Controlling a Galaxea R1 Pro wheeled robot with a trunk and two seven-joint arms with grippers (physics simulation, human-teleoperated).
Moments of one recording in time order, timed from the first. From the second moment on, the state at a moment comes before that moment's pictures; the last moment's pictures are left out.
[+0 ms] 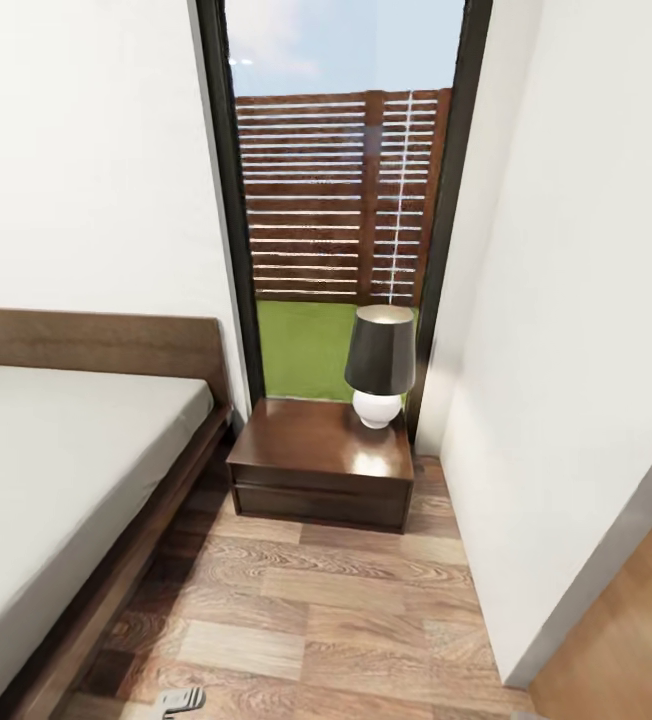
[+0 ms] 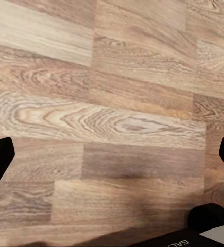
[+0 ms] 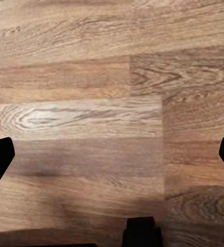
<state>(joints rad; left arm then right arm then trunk) -0.38 0.08 0.59 -0.20 -0.39 0.00 -0.60 -0.36 -0.14 -0.20 -0.15 -0.04 0.02 0.27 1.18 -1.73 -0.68</state>
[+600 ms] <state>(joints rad) -0.38 0.08 0.59 -0.20 -0.39 0.00 -0.60 -0.36 -0.14 -0.20 -0.15 -0.05 0.02 0.27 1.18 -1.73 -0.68</state>
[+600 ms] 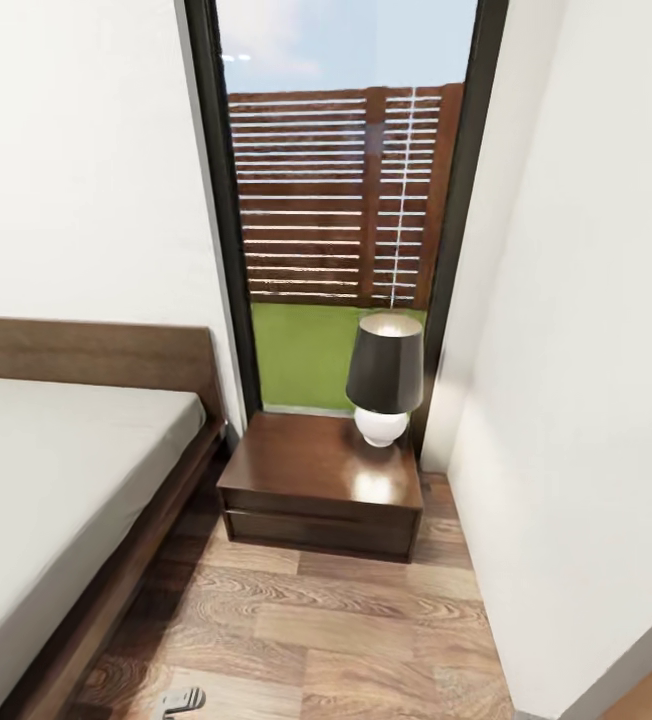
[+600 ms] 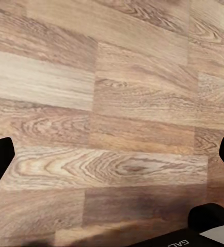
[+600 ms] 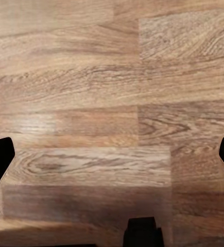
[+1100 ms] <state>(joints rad) -0.38 0.08 0.59 -0.20 -0.39 0.01 -0.60 -0.36 -0.14 -0.20 -0.15 -0.05 0.02 0.28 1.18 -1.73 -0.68</state>
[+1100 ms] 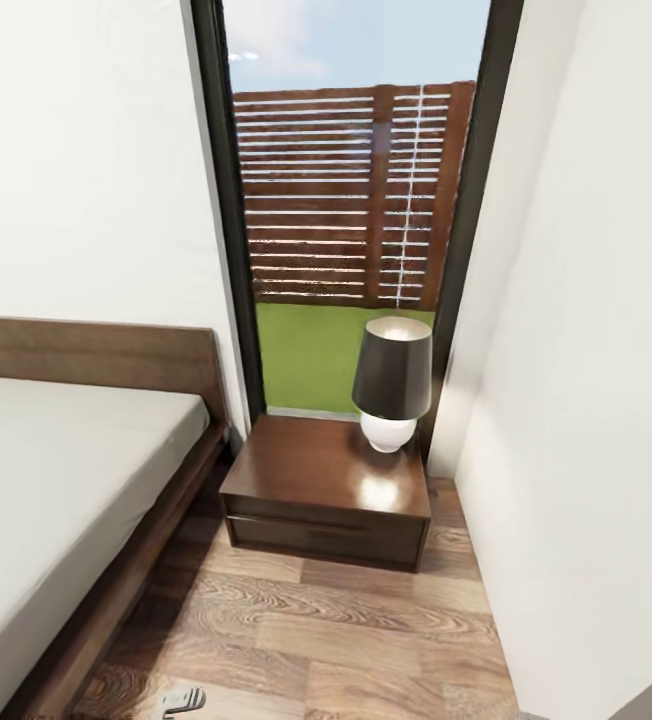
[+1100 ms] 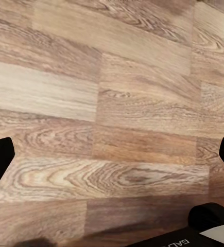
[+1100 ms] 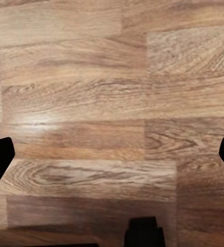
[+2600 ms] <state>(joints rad) -0.38 0.08 0.59 -0.20 -0.39 0.01 -0.60 -0.36 -0.14 -0.20 -0.15 -0.05 0.02 0.28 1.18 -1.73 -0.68</state>
